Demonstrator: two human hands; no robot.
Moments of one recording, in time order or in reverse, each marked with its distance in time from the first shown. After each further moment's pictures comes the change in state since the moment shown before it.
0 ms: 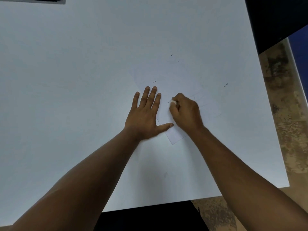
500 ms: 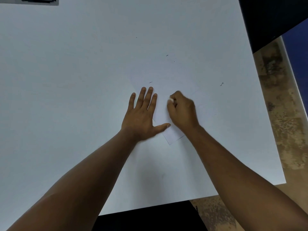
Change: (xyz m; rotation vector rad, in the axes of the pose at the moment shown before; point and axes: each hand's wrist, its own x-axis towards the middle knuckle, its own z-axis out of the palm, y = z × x) left_hand -0.001 0.001 -0.002 0.008 -0.016 -0.016; right_hand 0.001 -0.004 0.004 0.031 0.036 0.040
